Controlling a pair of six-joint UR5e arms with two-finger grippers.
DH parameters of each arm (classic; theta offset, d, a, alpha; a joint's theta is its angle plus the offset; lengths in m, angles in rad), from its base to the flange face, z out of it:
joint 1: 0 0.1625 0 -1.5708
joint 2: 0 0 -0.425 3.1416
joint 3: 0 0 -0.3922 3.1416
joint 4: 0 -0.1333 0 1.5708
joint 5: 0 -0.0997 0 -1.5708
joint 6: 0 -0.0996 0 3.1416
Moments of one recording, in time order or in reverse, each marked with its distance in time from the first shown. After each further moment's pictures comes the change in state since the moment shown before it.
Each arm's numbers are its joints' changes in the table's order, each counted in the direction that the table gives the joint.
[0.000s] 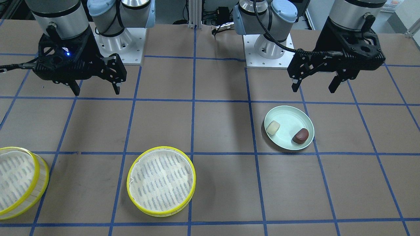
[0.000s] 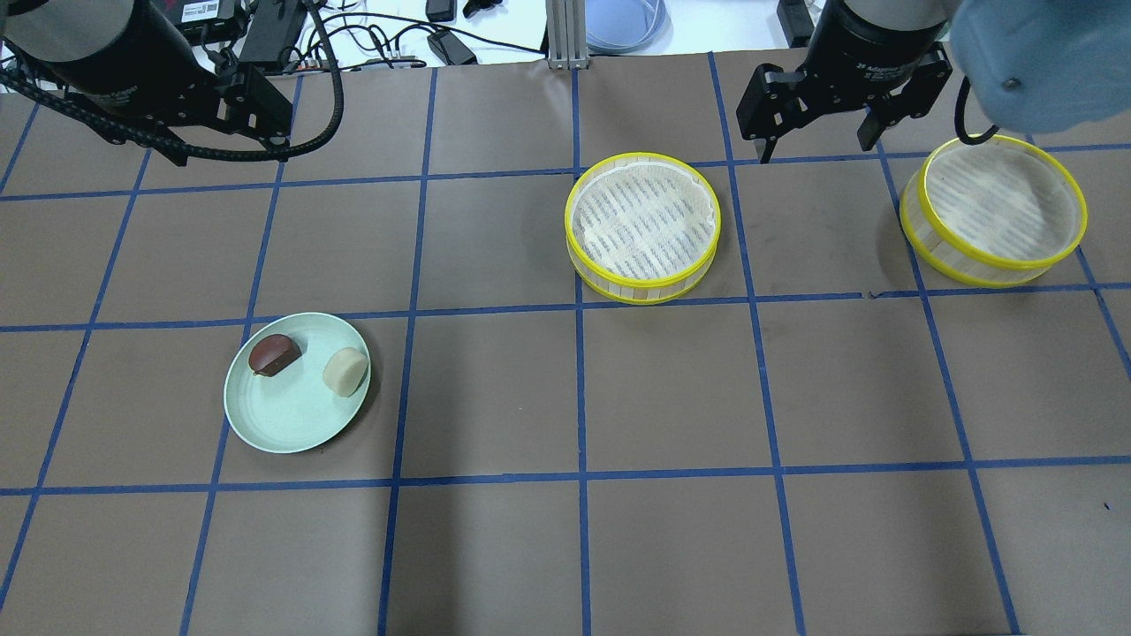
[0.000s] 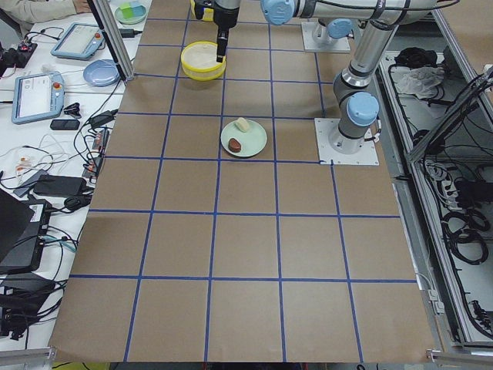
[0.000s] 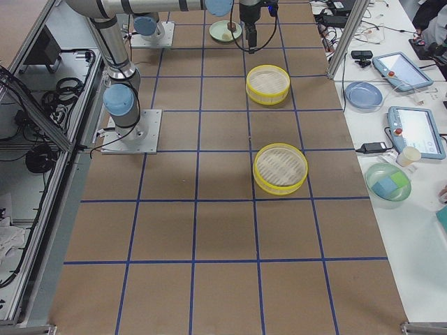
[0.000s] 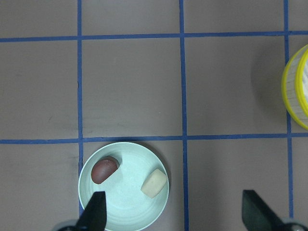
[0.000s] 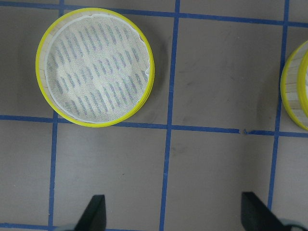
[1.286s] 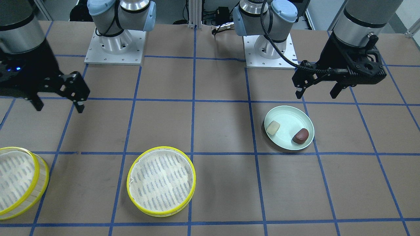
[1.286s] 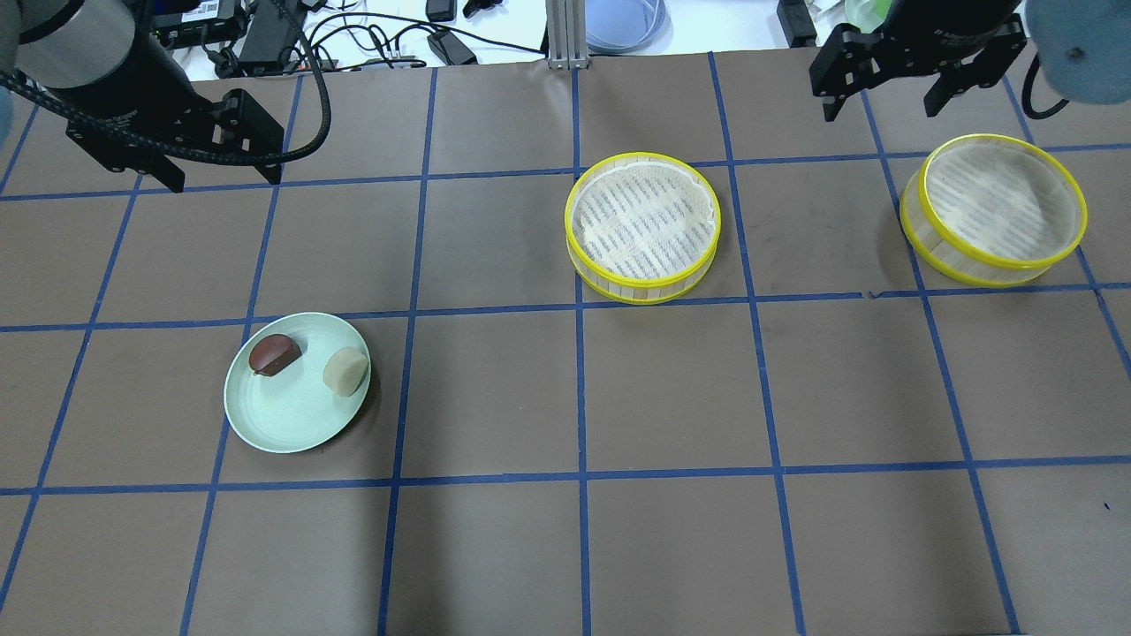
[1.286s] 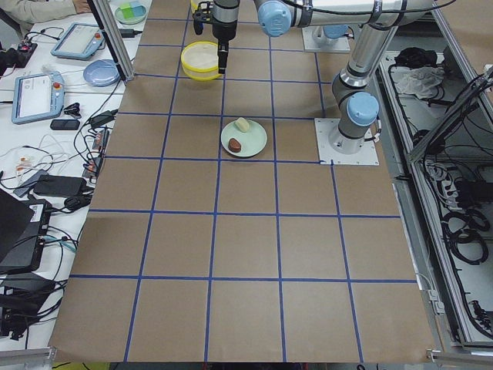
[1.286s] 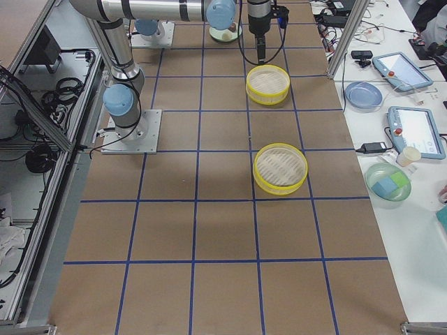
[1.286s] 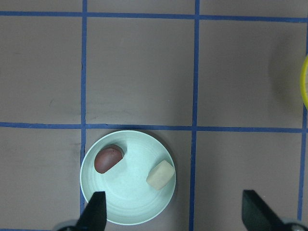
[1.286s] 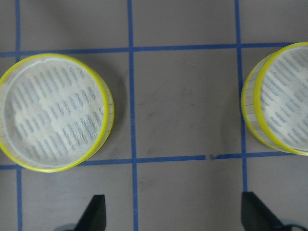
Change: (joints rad) left arm 0.051 0.019 -0.039 0.011 0.002 0.001; right arm -0.173 -0.050 0.000 0.134 -0.006 0.048
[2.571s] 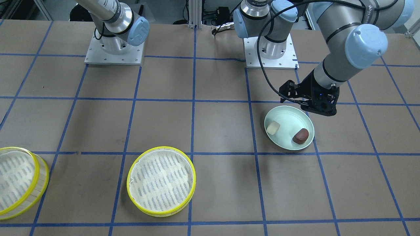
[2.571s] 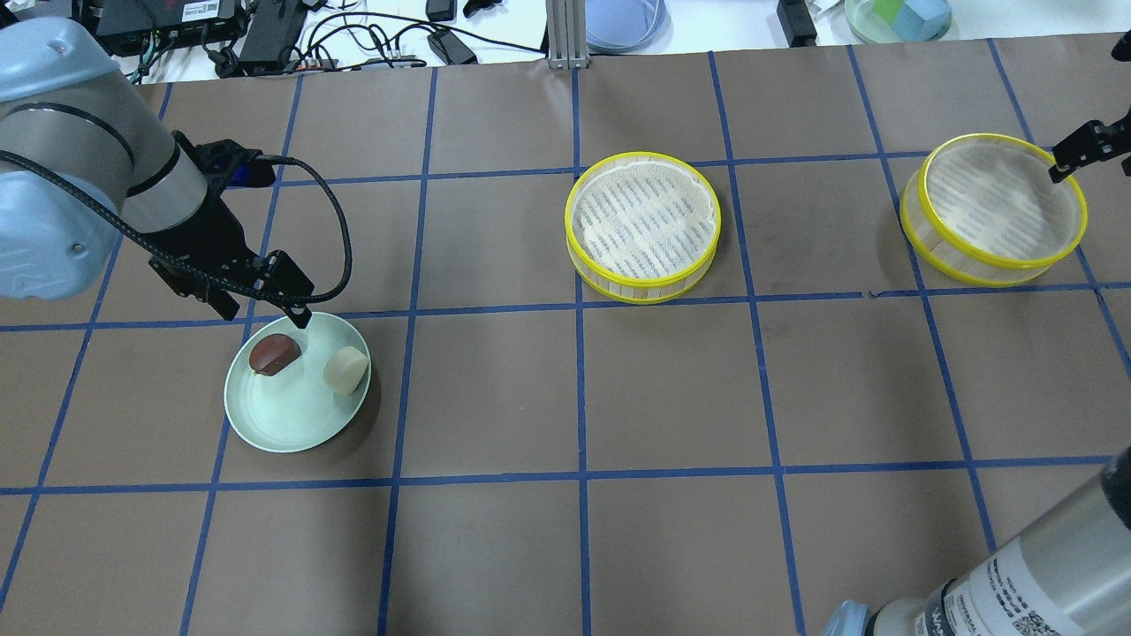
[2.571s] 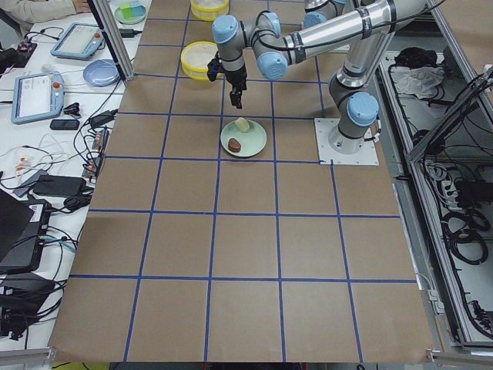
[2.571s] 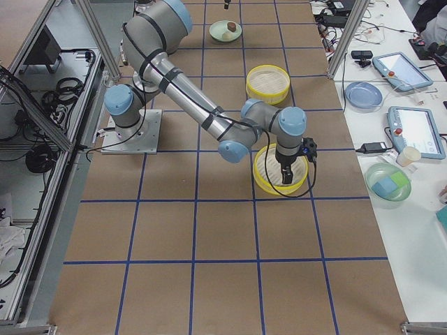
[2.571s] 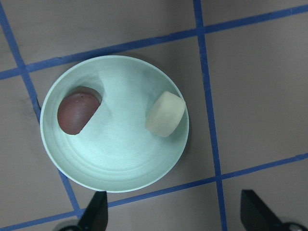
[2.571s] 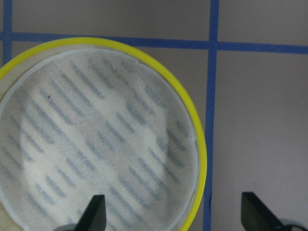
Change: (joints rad) left arm 0.065 0.061 -0.269 0.002 0.021 -0.324; right arm -0.513 -0.452 -0.058 0.334 -0.087 0.623
